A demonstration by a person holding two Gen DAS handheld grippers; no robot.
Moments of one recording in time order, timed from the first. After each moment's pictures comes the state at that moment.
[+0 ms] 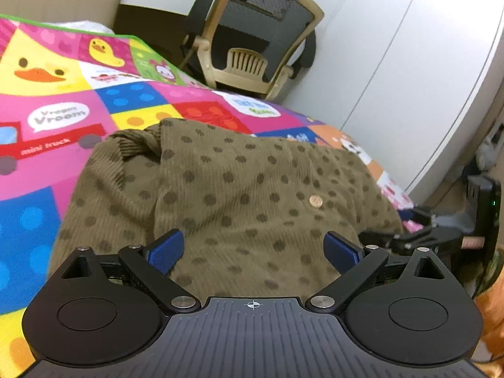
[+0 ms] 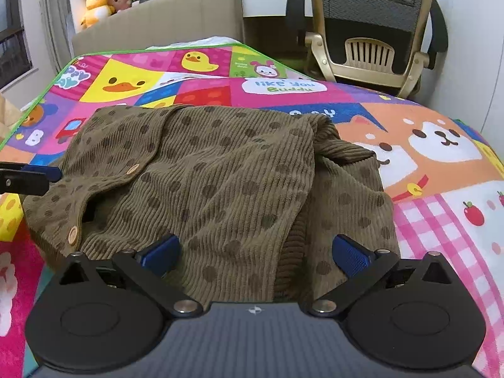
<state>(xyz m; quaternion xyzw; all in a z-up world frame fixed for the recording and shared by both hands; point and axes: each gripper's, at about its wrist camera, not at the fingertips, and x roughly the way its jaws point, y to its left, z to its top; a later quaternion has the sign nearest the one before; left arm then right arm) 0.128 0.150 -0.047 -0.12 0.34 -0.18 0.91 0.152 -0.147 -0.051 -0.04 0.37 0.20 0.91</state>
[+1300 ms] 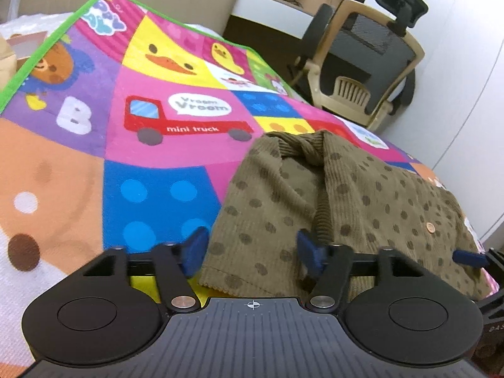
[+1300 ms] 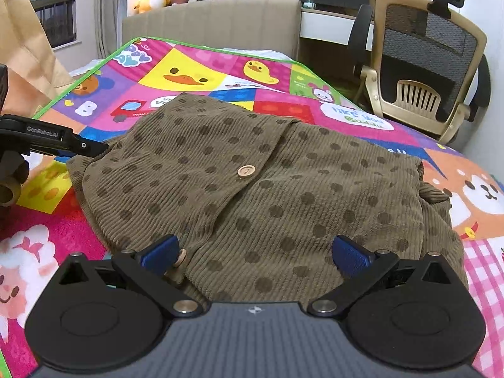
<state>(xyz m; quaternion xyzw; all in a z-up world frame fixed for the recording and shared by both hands) 0.105 0.222 -0.059 -0.17 0.33 0.00 0.93 0.112 -0.073 -0.048 -0.11 0.32 0.26 0.91</state>
